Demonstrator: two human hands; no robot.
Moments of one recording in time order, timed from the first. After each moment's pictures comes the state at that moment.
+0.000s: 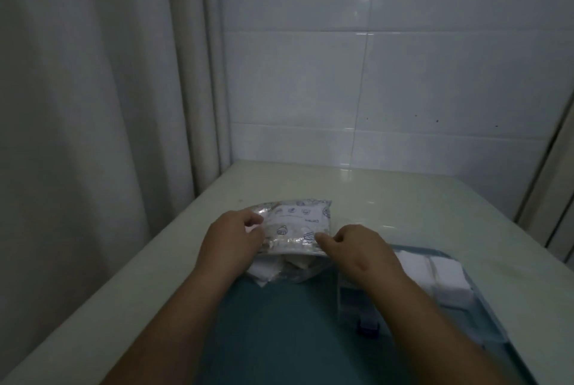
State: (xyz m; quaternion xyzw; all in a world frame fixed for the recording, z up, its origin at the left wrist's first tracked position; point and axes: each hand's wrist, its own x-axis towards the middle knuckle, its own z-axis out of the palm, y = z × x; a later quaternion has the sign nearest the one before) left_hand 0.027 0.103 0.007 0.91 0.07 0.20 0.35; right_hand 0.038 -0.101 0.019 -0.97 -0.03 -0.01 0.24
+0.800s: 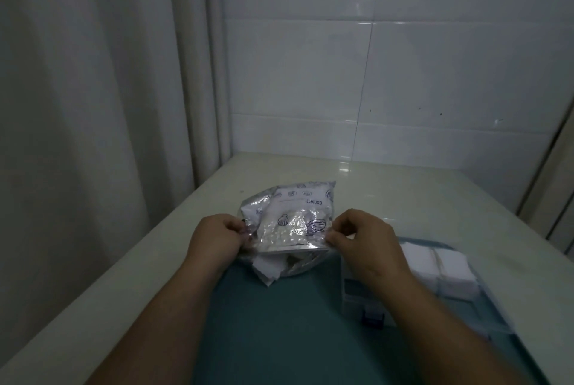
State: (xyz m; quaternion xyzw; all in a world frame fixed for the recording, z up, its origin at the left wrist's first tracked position) left_hand 0.038 0.126 -0.020 0.80 0.17 0.16 0.56; right_hand 0.031 -0.104 0.007 -0.90 -0.07 -0.14 0.40
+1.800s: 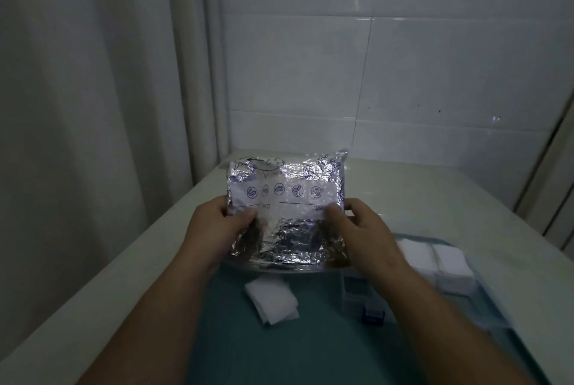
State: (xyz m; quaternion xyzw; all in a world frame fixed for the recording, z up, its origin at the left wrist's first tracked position) left_hand 0.024 0.121 -0.002 0.74 0.06 0.20 0.64; right_hand 0.028 -0.100 0.010 -0.81 -0.09 -0.08 0.57
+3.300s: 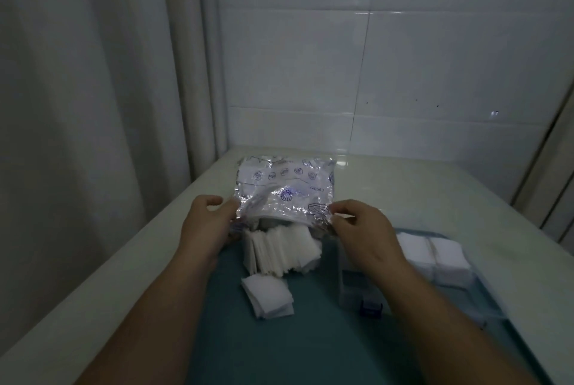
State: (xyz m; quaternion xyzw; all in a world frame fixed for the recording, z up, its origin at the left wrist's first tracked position) left_hand 0.040 0.126 -0.014 0.66 0.18 0.19 0.70; right_hand 0.036 -0.104 0.004 -0.89 -0.05 -0.11 0.45
